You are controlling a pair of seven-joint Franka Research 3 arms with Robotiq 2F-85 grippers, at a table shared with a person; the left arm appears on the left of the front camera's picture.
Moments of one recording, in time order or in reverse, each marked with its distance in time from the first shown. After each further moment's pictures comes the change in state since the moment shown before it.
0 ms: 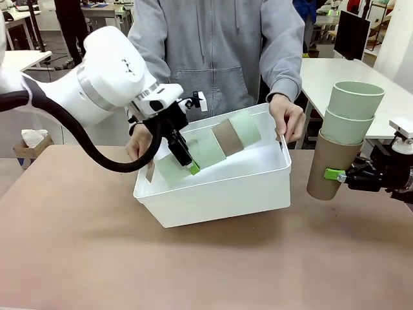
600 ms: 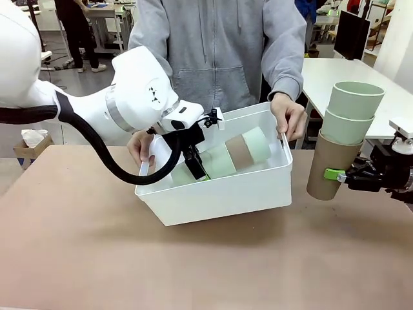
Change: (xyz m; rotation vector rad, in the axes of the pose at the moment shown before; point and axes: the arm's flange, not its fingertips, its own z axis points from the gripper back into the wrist) left arm 0.018 -0.001 -0.046 0.111 0.061 -0.077; right arm 0.000 0.000 0.000 0.000 0.000 -0.001
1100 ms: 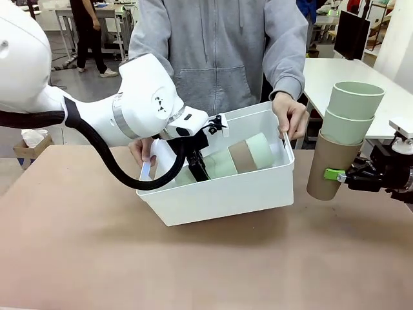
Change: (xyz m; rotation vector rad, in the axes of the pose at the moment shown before) left arm 0.001 -0.002 -0.013 0.011 0.011 -0.020; right arm 0.000 0.000 0.000 0.000 0.000 0.000
